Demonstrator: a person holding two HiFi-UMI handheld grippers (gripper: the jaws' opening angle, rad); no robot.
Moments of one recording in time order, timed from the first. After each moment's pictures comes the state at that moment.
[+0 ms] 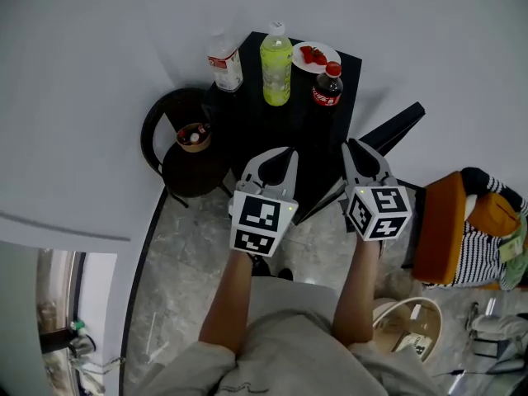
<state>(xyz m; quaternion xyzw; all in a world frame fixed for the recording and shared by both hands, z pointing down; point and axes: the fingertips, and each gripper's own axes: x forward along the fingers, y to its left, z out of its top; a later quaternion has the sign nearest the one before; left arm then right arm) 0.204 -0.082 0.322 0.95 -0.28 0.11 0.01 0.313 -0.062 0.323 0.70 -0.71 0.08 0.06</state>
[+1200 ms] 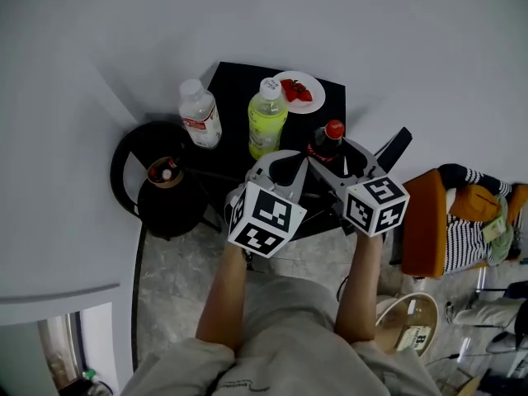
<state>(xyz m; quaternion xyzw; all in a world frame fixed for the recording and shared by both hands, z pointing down) 0.285 -0.180 0.314 0.98 -0.11 0.16 -0.04 0.328 -0.185 0.314 0.66 -0.74 0.13 0.10</state>
